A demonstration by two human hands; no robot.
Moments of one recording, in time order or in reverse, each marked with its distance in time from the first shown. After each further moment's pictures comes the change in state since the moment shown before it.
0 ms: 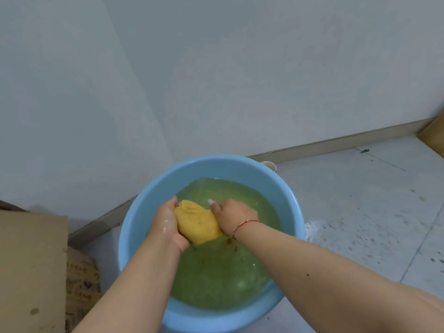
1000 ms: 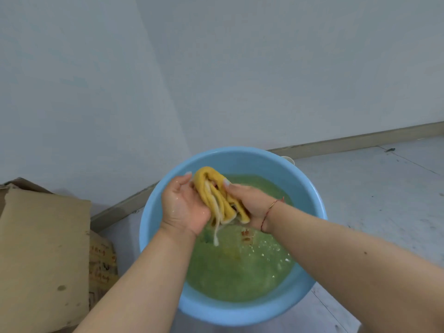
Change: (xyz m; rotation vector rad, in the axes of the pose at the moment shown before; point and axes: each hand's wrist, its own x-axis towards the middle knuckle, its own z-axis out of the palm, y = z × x) left_hand -0.016 0.013 -0.002 -0.311 -0.630 0.195; right_hand -0.011 -0.011 -0.017 1.262 -0.546 -0.040
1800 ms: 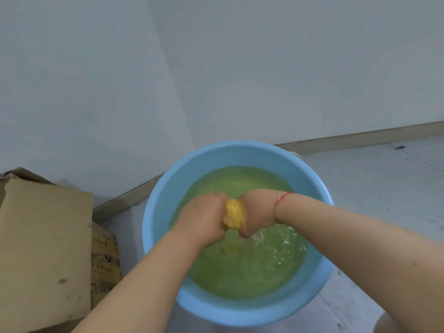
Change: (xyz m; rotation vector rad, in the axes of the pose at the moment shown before) left_hand -0.008 -0.011 -0.020 2.450 -0.073 0.266; right_hand -0.014 -0.025 0.008 -1.715 -0.071 0.163
